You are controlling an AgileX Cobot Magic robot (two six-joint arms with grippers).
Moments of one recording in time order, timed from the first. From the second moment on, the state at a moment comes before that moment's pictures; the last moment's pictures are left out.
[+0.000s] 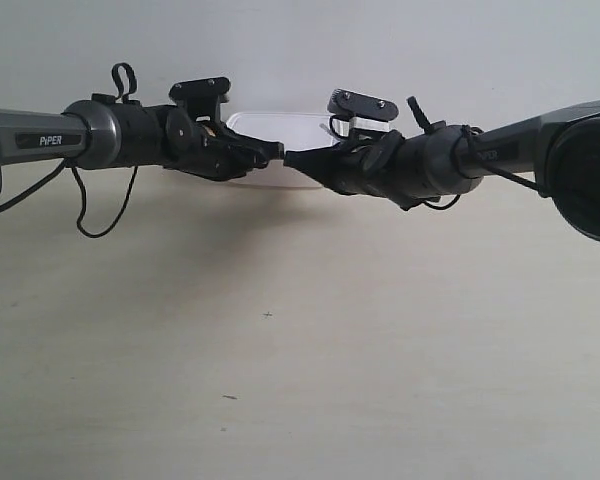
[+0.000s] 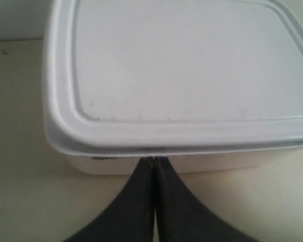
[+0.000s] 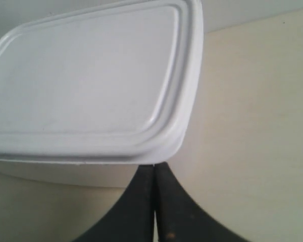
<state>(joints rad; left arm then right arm) -0.26 2.46 -1.87 -0.29 0.18 -0.02 0.42 2.44 -1.69 0.81 -0.13 -0.36</state>
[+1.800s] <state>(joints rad) -0.22 2.38 -1.86 -0.37 0.26 0.15 0.32 2.28 -1.69 0.62 0.35 -0.46</state>
